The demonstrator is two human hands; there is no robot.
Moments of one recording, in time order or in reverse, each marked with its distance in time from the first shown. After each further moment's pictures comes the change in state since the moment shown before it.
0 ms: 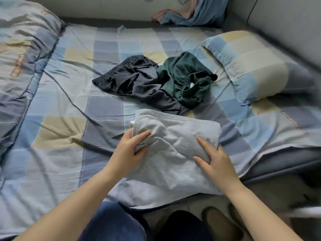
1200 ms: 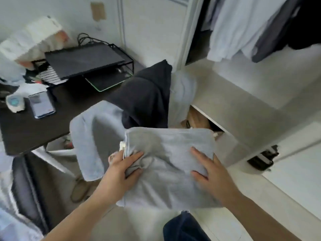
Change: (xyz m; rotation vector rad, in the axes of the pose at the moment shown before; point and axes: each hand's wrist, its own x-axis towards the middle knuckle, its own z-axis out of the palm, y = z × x) left_hand -0.187 0.623 -0.080 -0.390 -1.705 1.086; right_hand -0.522 -0.493 -0.312 -0.130 1.067 1.625
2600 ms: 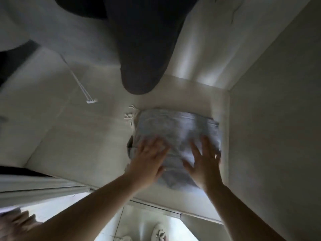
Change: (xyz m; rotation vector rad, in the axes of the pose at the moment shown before) left_hand 0.600 0.019 0.510 0.704 -0.660 0.837; right_hand 0.317 0.511 -0.096 -0.368 0.124 0.869
